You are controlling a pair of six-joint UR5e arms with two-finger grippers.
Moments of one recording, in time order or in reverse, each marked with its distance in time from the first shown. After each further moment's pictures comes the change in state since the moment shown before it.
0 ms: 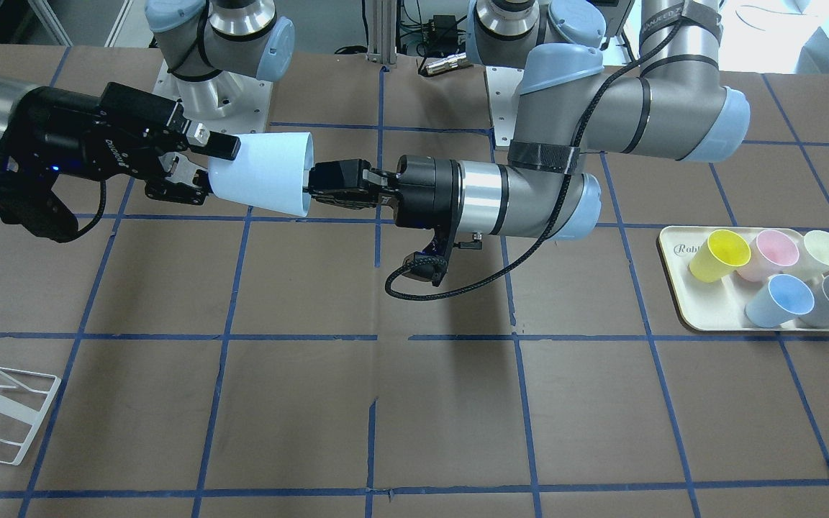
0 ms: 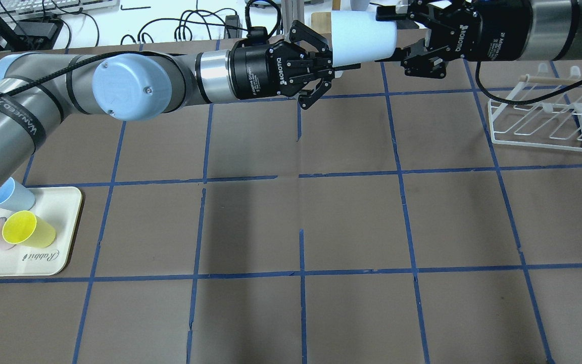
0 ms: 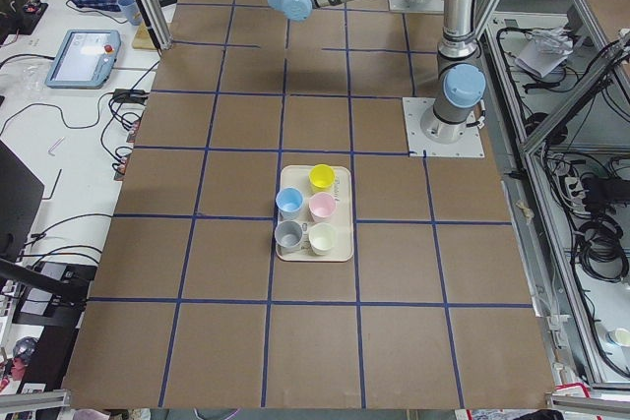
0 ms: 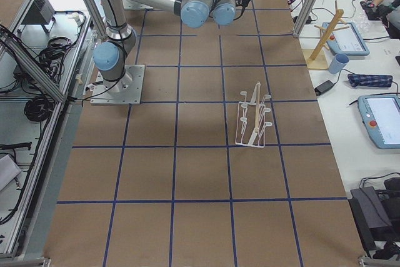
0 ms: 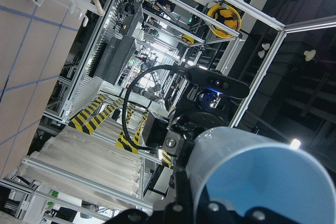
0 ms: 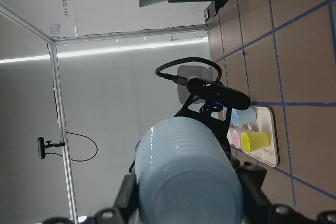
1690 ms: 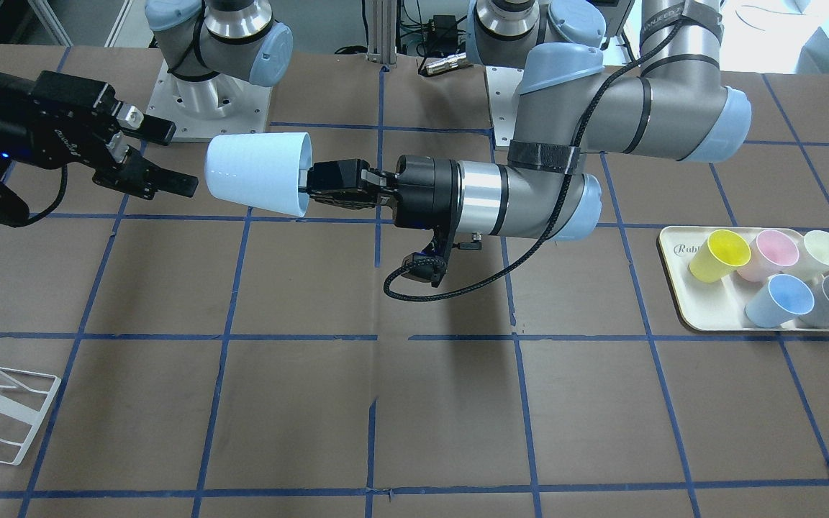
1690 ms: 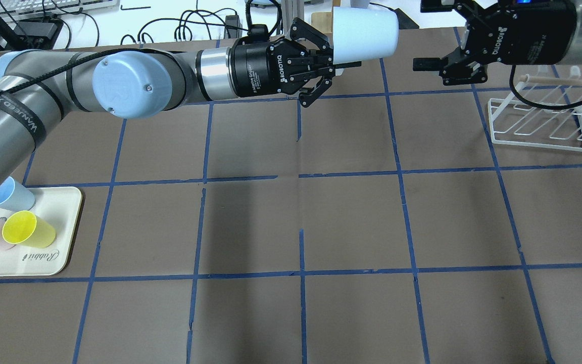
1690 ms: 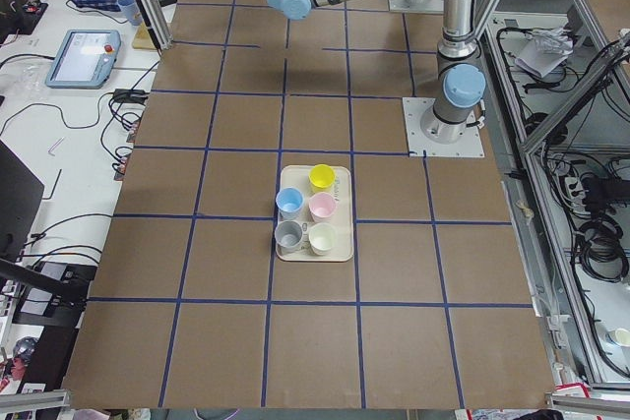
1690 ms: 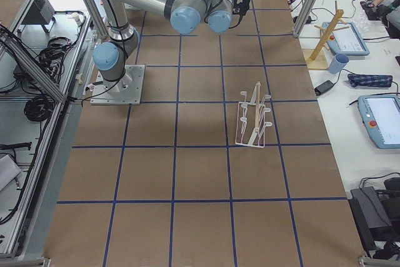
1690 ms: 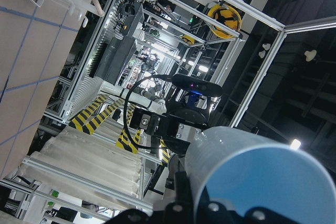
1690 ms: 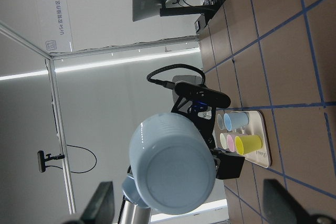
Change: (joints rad) left arm -0.001 -0.002 0.010 0.000 0.000 -0.008; right arm -0.083 -0.025 0.010 0.056 -0.048 -0.012
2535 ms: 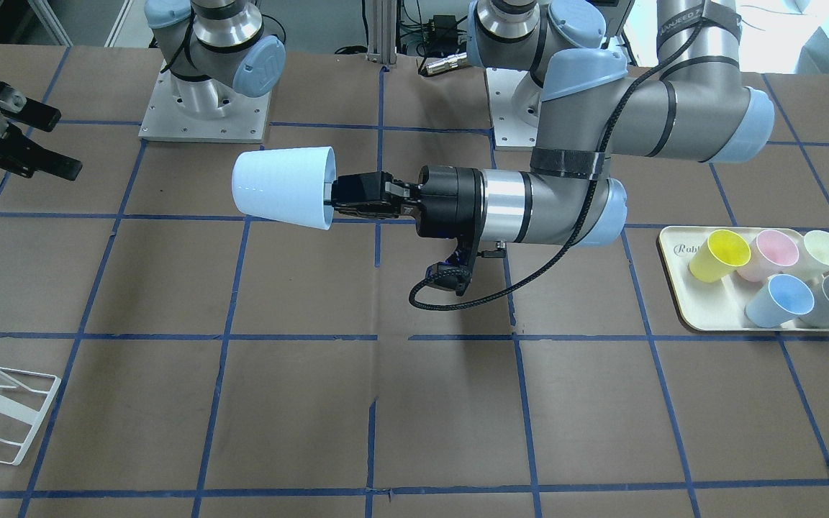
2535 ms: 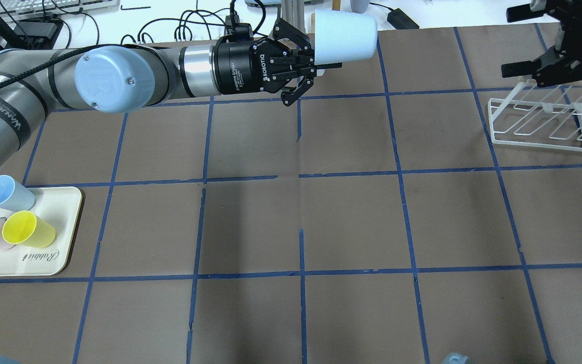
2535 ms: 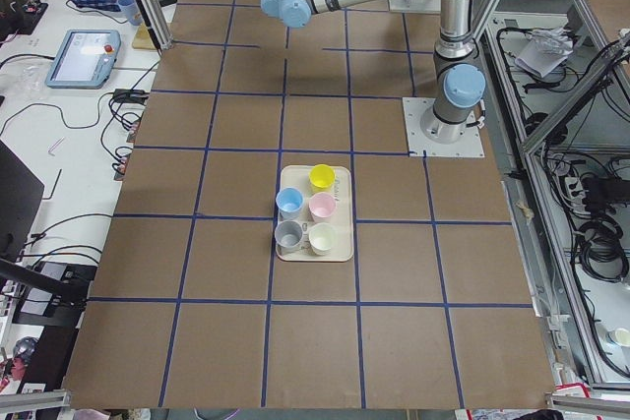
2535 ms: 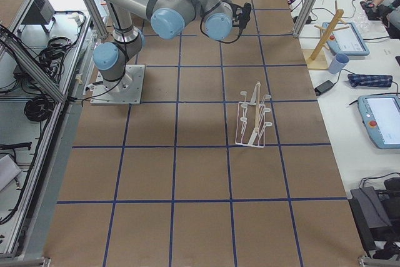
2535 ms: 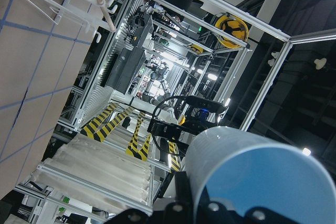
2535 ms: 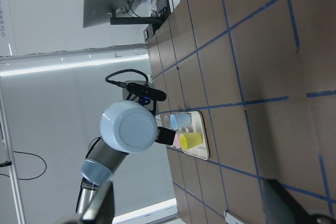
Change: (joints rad) left arm 0.038 0.001 0.001 -0.001 0.060 0.000; right arm -0.200 -0.007 -0.081 0.008 -0.247 0.018
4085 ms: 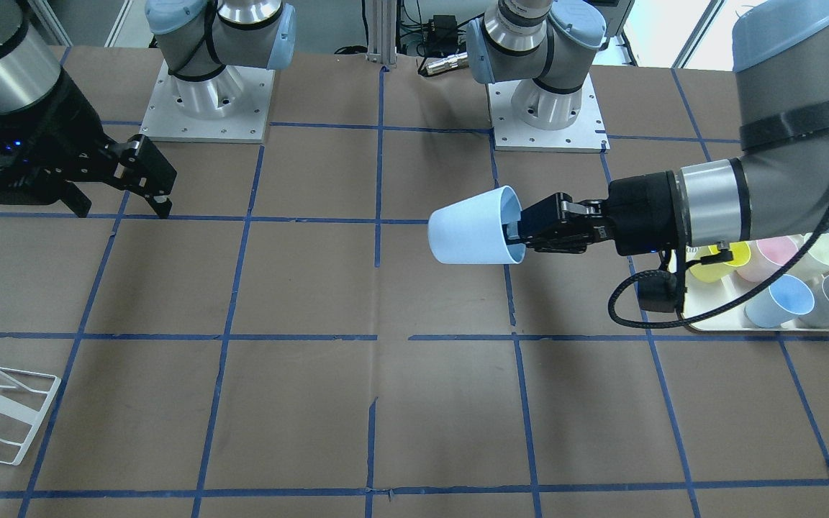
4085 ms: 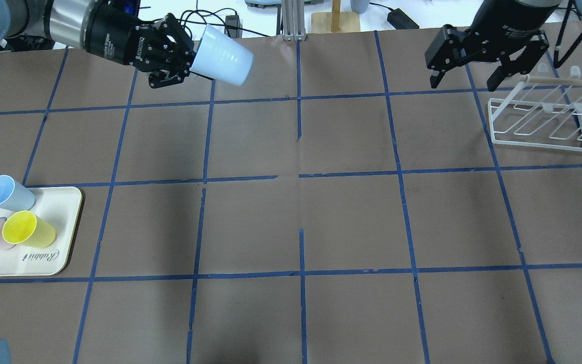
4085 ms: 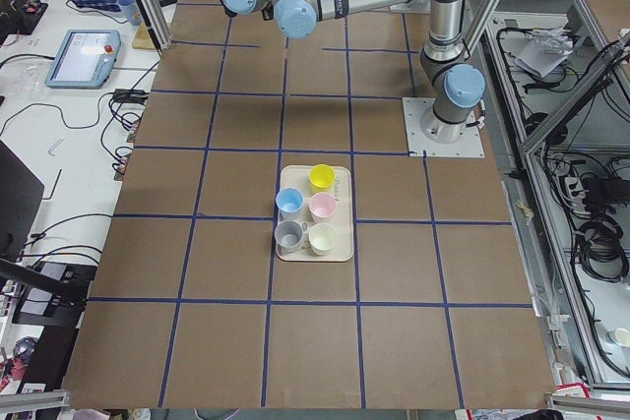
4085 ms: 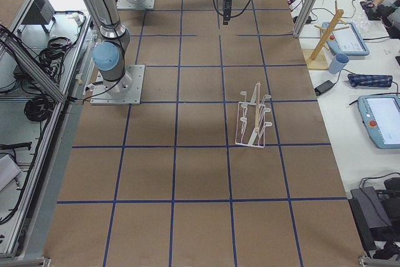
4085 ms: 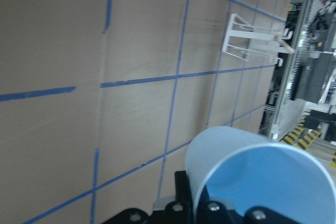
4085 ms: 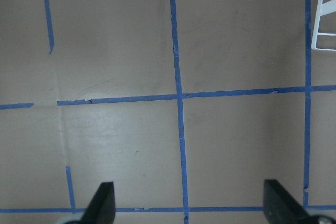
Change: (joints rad) left arm 0.269 0.026 0.195 0.010 0.616 -0.012; right arm 0.445 0.000 -0.052 -0.785 -0.967 0.729
